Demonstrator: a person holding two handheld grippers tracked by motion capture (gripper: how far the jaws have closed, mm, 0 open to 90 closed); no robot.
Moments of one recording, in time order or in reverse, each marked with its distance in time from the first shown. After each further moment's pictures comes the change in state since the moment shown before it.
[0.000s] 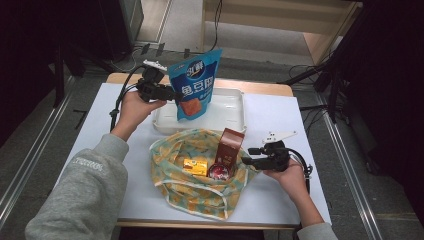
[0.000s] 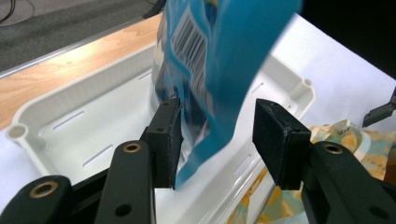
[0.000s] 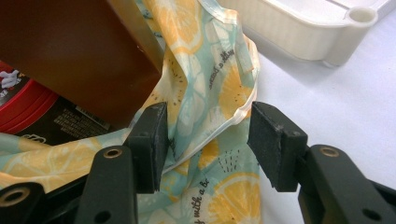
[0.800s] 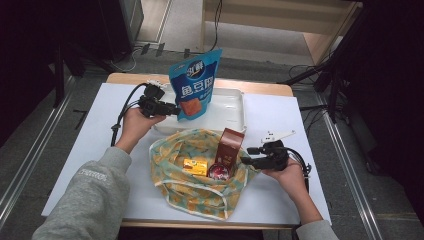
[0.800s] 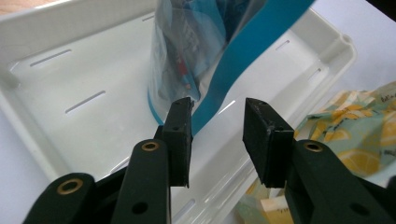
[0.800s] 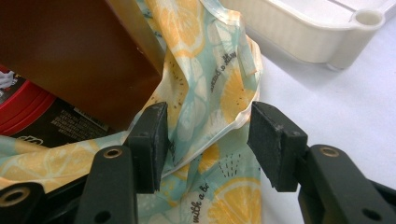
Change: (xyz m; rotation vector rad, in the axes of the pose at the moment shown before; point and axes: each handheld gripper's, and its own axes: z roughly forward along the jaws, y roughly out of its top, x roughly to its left) left arm 0.007 -0.043 0.033 0.066 0.029 -0.058; right arm -0.001 0.002 0.003 0.005 0.007 -0.014
